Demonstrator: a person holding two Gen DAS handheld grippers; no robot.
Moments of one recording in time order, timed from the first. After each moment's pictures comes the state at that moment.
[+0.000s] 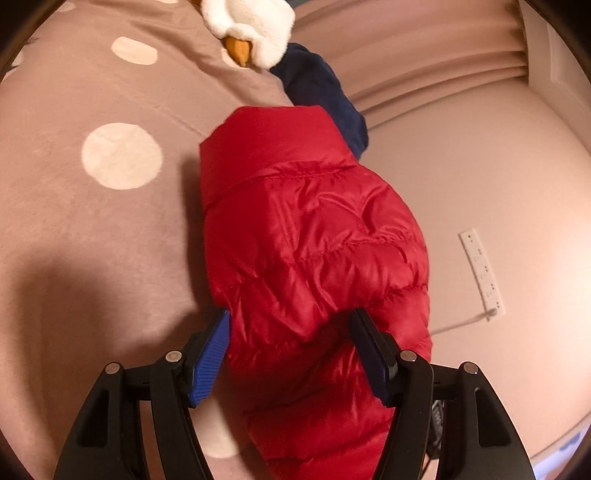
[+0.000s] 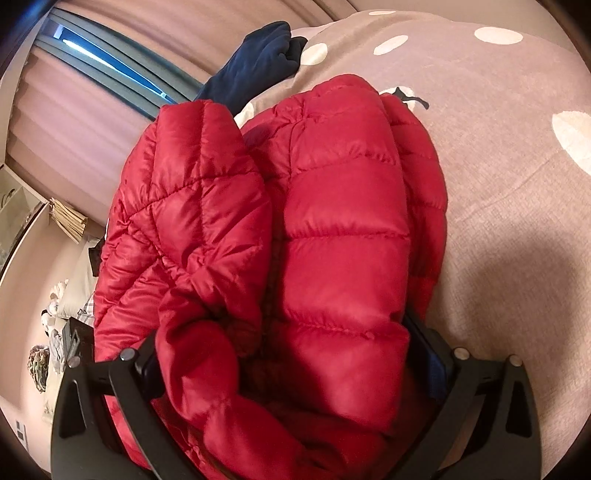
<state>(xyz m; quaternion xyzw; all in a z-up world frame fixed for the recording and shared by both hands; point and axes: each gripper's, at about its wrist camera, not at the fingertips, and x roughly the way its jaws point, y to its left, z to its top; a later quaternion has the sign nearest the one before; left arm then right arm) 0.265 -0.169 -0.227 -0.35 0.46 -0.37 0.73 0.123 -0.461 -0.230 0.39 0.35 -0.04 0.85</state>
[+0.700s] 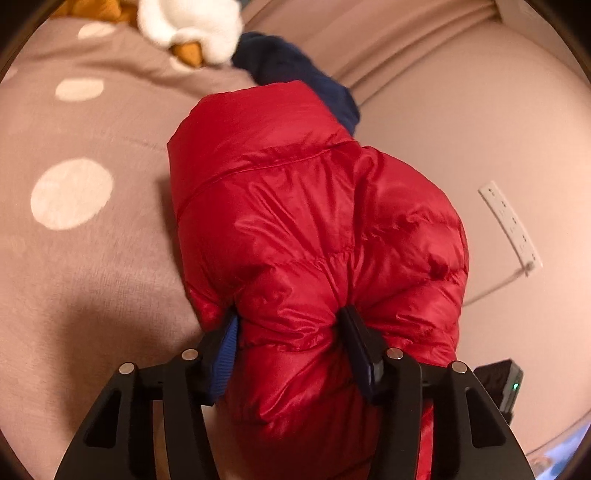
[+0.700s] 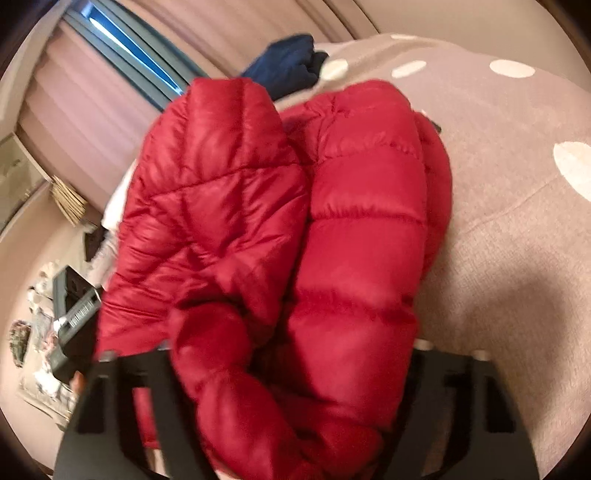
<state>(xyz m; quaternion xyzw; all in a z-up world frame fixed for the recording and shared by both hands) 0.288 -0.212 -0.207 -0.23 0.44 -0.37 0.78 0.107 -0.442 -0.220 0.34 0.31 -0.04 0.89</state>
